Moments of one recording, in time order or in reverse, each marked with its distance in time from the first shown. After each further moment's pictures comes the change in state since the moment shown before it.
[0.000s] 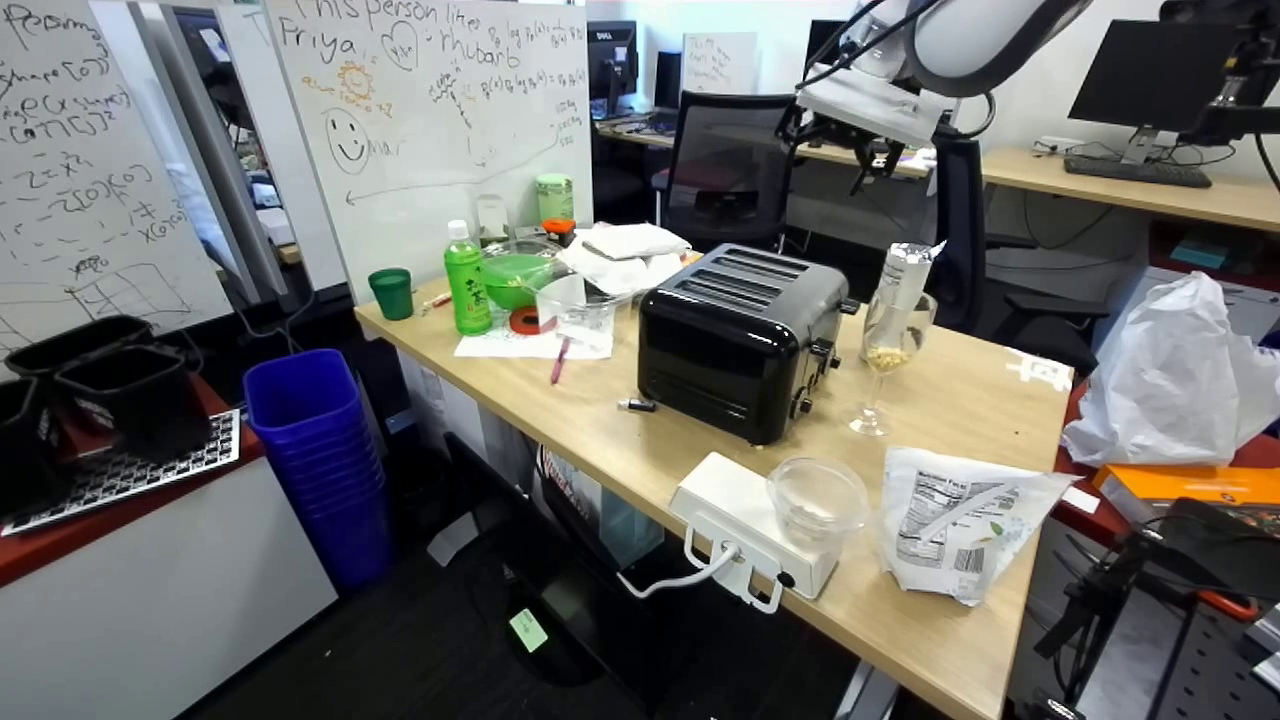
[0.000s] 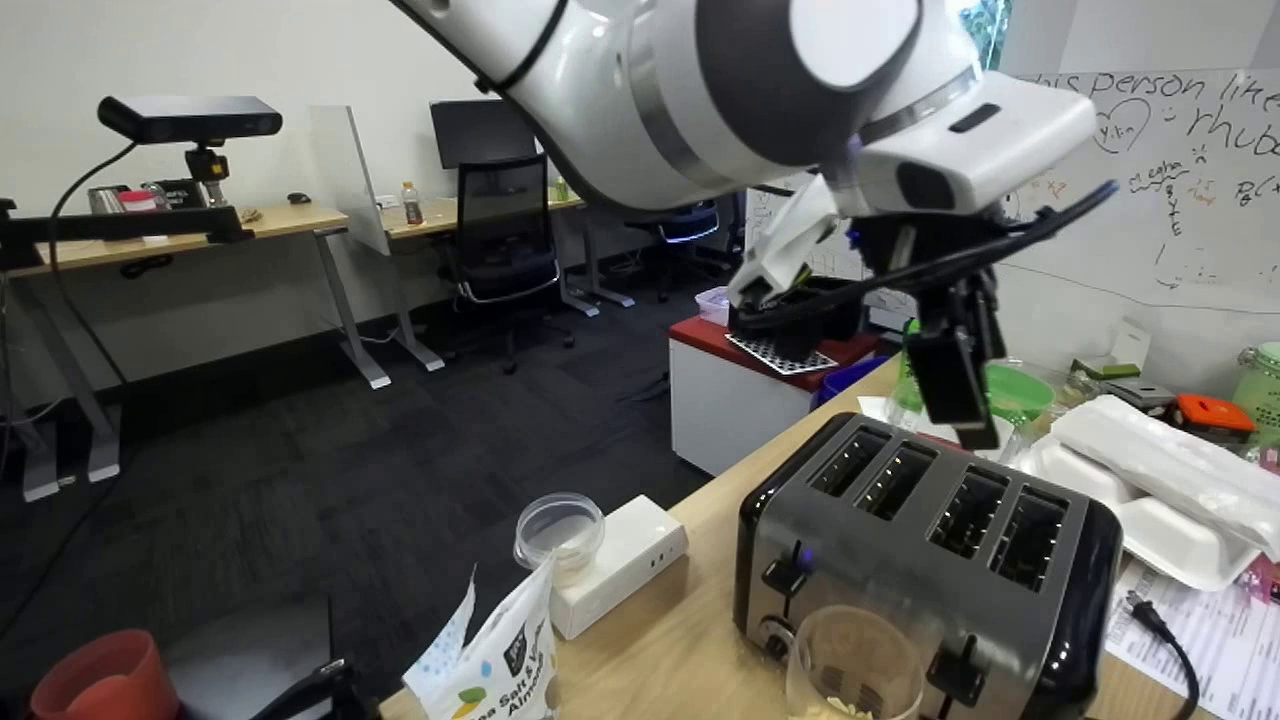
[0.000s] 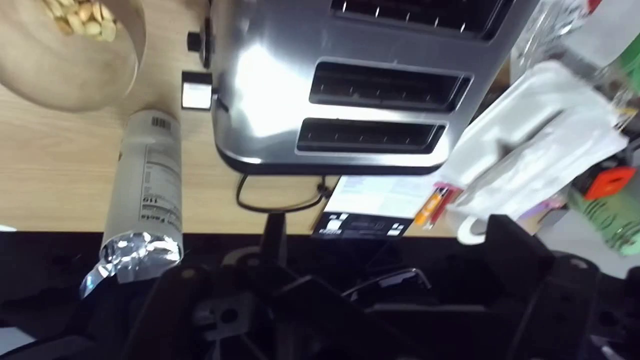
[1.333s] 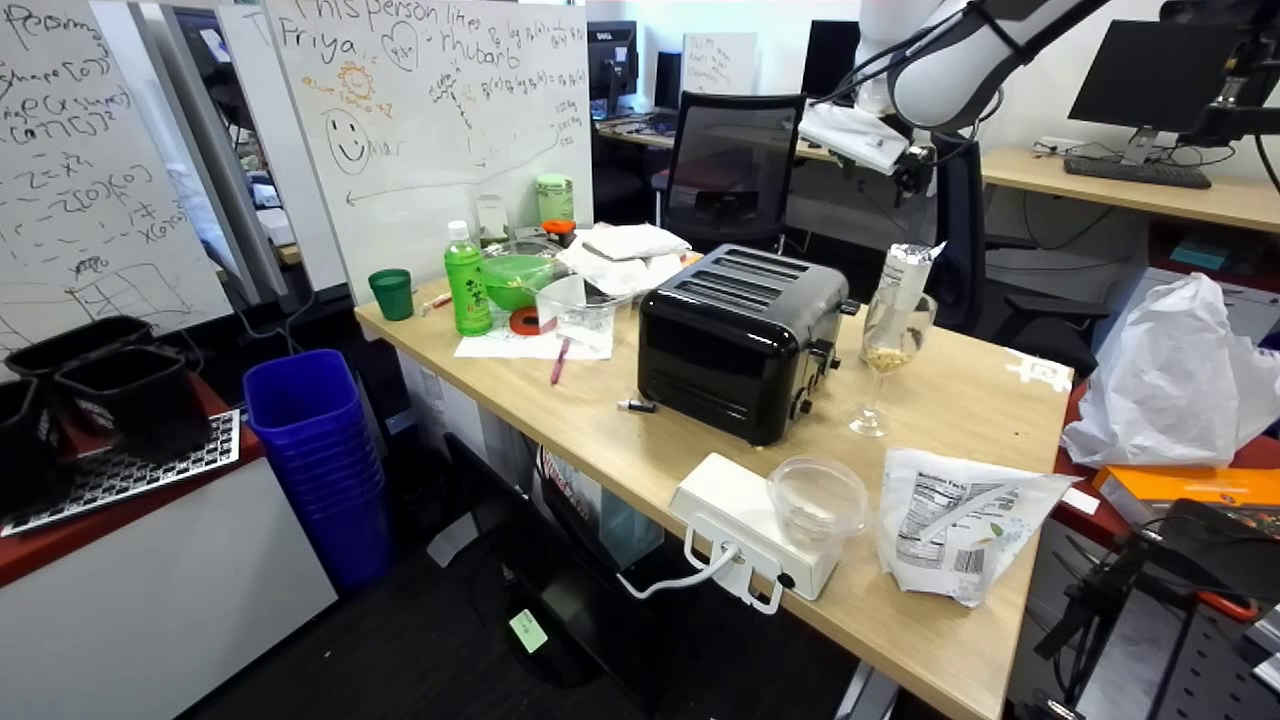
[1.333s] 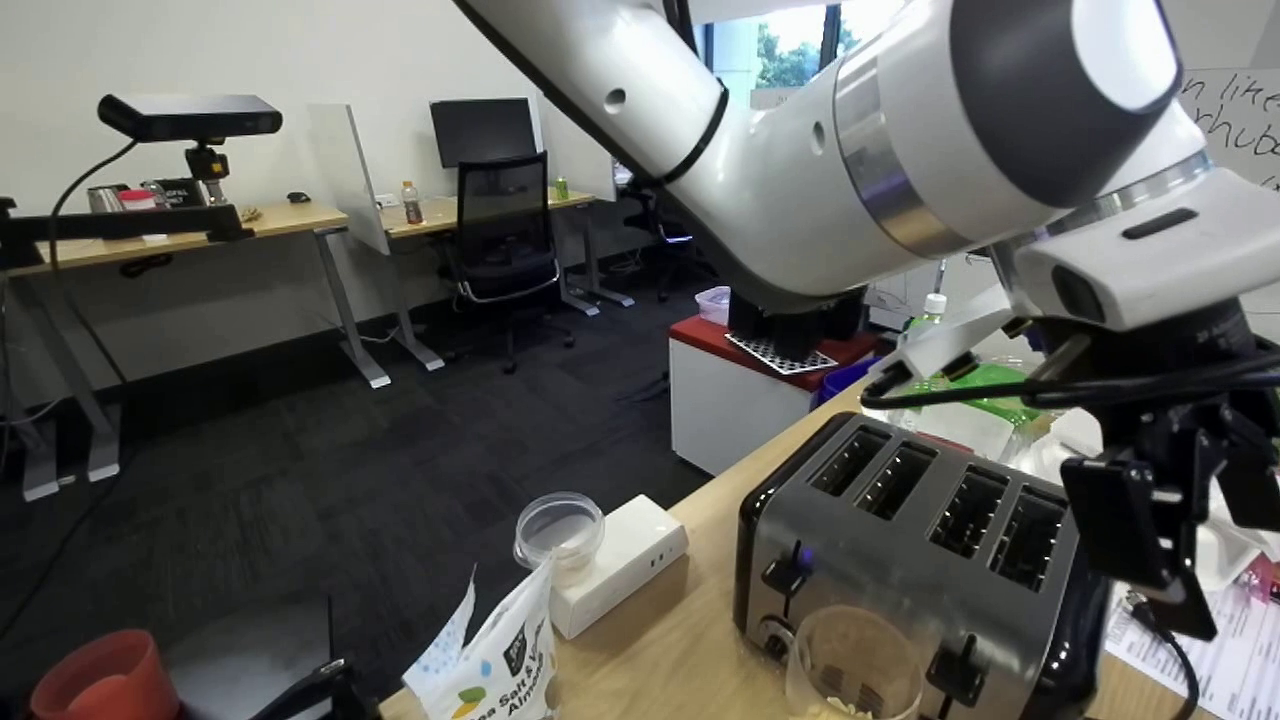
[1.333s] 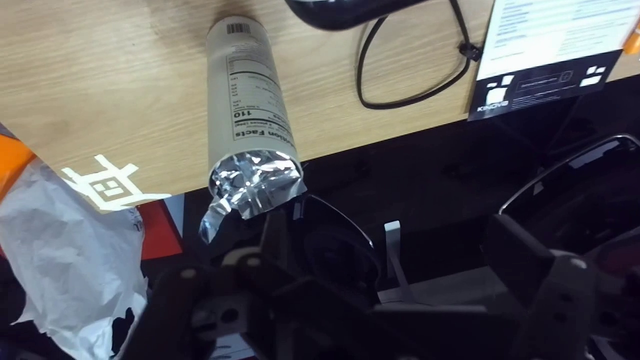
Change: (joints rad) arm 0.050 0.217 -0.201 0.225 -0.171 -0.193 0.469
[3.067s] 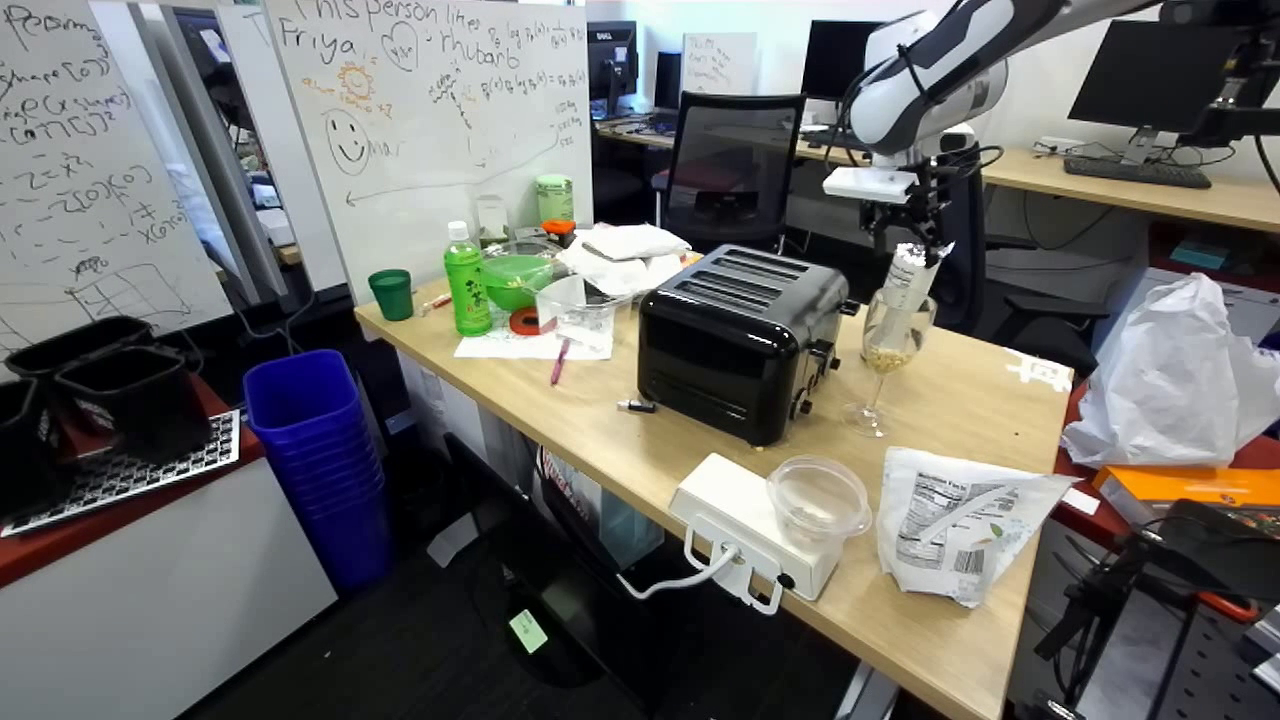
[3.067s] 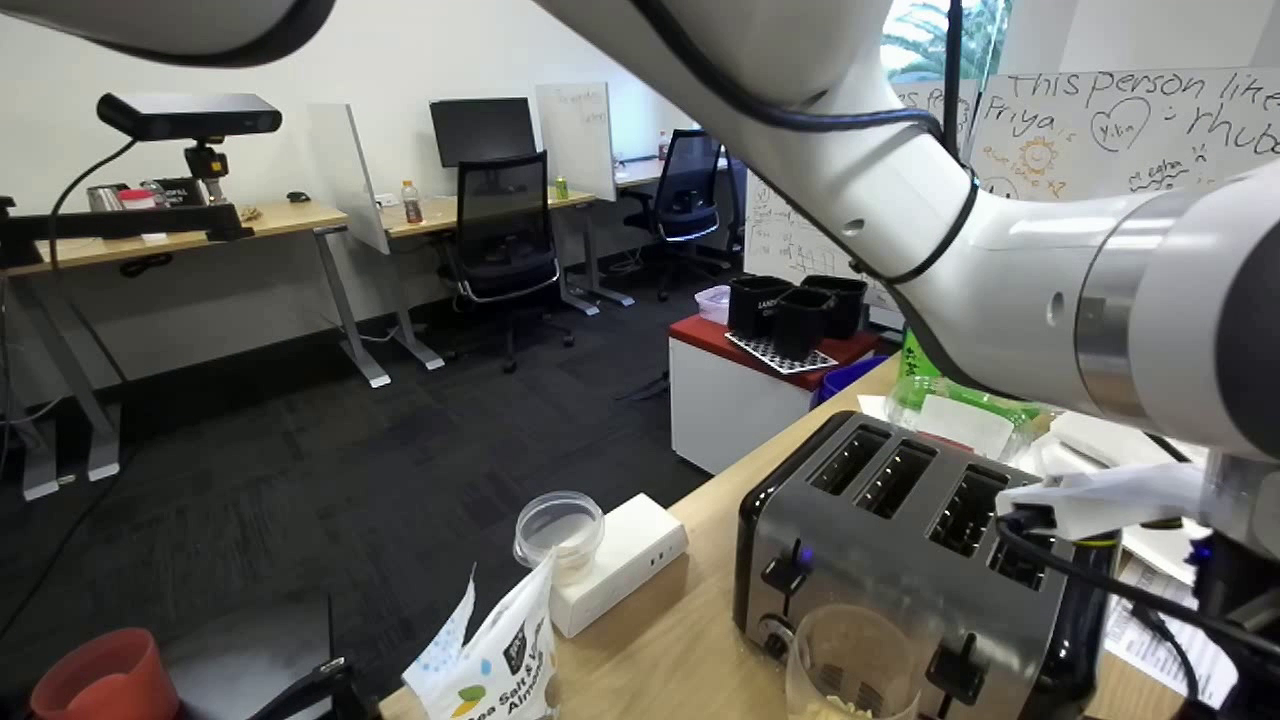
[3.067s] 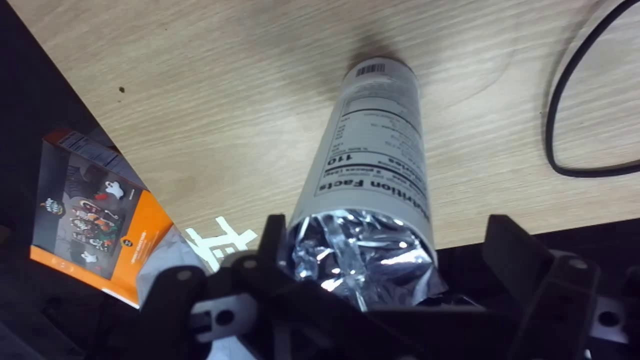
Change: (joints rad) arm -0.163 0.327 0.012 0.347 0.428 -0.383 -0.323
